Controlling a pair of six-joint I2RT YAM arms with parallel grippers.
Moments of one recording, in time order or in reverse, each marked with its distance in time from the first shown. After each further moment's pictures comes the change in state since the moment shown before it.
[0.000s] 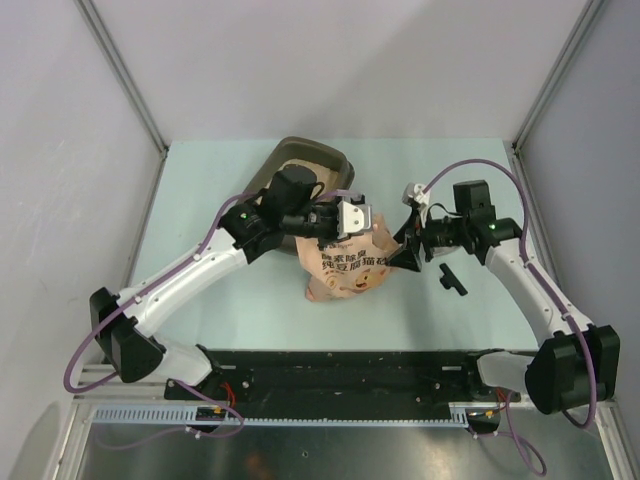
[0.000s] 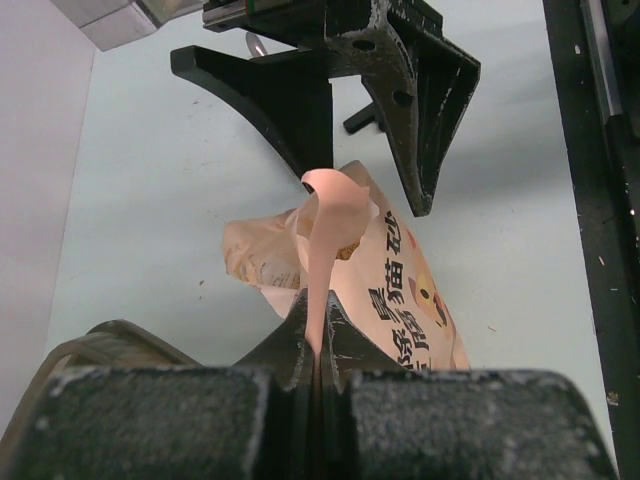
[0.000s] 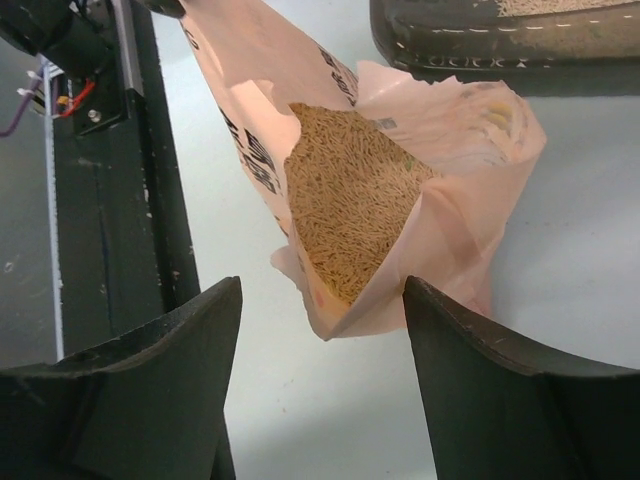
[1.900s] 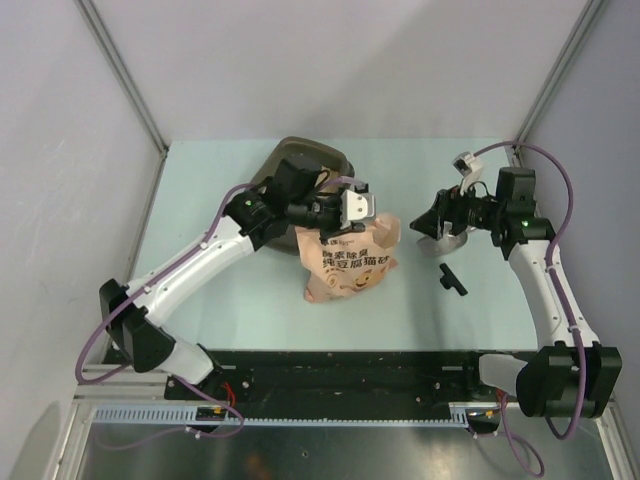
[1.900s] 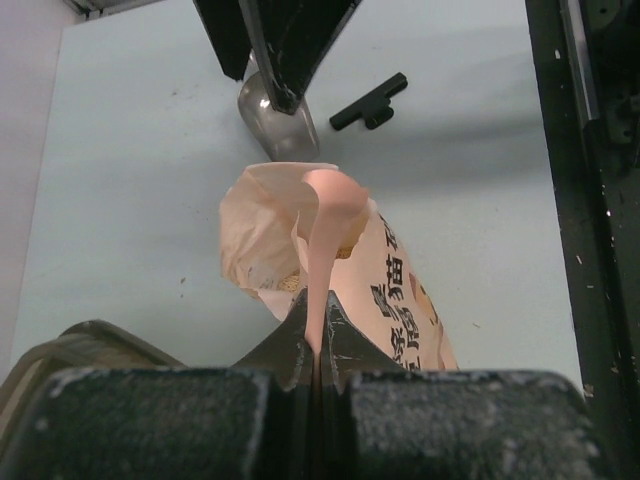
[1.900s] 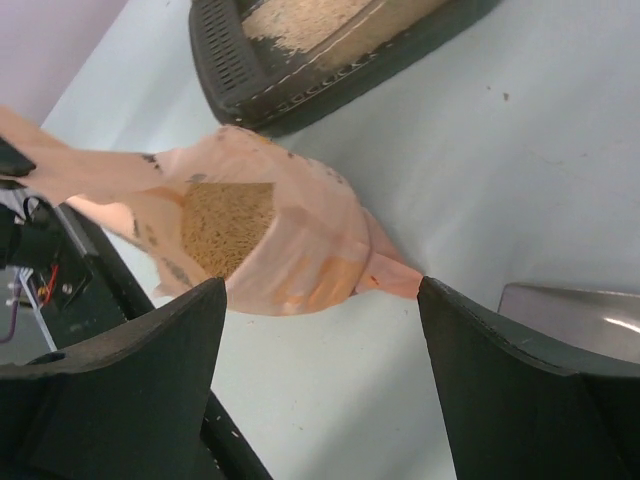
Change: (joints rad) left arm 0.030 0.068 0.107 -0.100 0.046 -0.016; right arm -0.235 -0.048 0.050 0.119 0.183 0.456
